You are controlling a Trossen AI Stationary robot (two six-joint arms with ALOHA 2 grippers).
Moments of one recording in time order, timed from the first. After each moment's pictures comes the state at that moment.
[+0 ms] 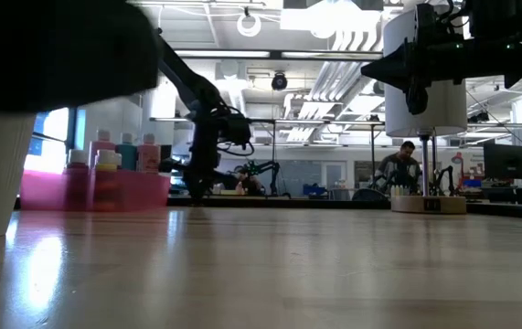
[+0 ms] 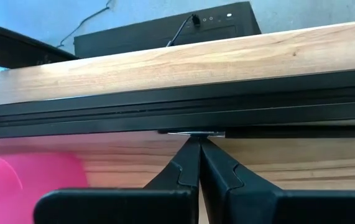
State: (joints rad) left arm 0.73 2.18 1.64 -0.77 -0.43 -0.71; right arm -0.42 0.79 0.25 0.61 -0.06 0.42
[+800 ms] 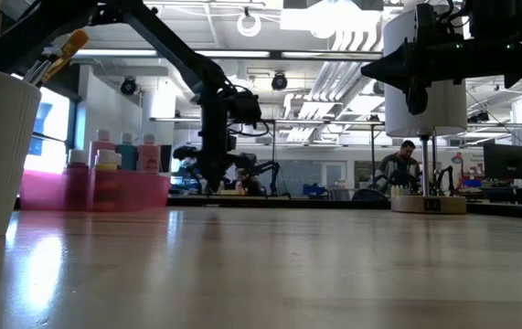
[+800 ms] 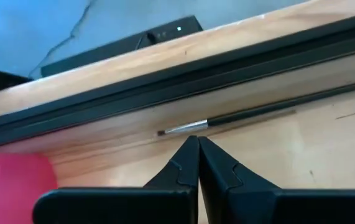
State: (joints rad) left arm 0.64 2.10 1.64 -0.74 -0.39 -0.62; right arm -0.42 0.79 0.25 0.61 -0.06 0.42
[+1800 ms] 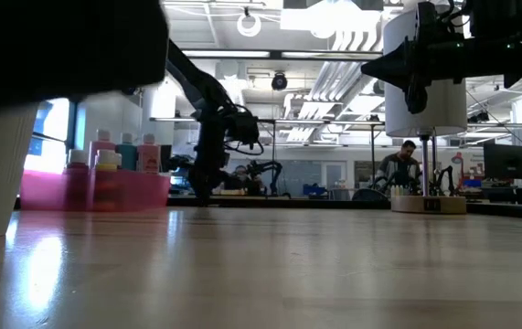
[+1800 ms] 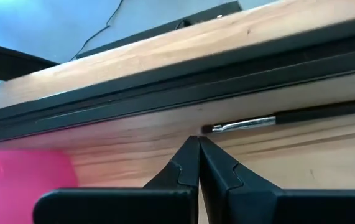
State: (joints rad) left arm 0.66 2.18 1.64 -0.78 -0.48 -0.66; right arm -0.42 0.79 0.25 0.62 -0.07 0.43
